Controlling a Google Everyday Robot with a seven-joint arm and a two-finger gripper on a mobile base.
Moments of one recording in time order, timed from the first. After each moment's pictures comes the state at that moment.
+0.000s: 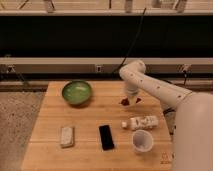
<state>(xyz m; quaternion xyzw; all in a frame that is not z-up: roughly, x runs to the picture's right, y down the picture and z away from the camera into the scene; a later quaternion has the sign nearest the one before) 0.157 0.078 0.879 -0.32 -0.02 -0.18 0.93</state>
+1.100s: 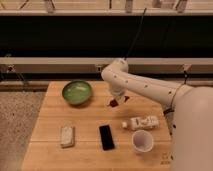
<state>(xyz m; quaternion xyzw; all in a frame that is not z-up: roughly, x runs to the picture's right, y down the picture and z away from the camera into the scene) 0.077 0.080 0.839 -0.31 -0.03 -0.28 0.91</state>
